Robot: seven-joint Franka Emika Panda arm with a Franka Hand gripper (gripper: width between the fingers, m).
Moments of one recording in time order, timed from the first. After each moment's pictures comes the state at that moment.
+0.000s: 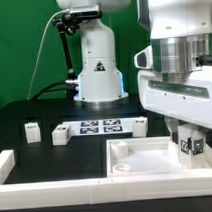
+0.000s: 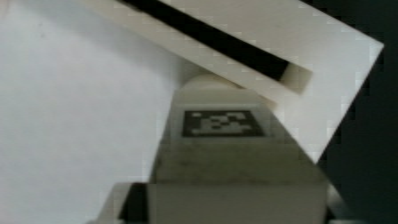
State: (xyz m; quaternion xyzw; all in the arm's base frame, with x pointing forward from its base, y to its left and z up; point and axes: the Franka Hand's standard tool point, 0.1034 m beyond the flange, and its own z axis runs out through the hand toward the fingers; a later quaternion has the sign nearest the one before) arm 0.626 0.101 0.063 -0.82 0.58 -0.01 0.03
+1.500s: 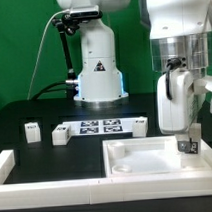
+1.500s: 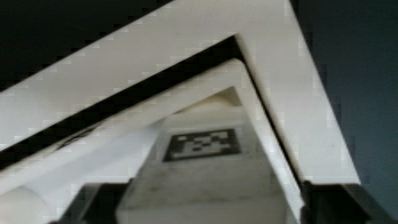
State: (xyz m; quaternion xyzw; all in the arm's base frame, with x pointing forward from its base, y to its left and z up) arm 0.620 0.106 0.064 -0.54 0.84 0.01 0.04
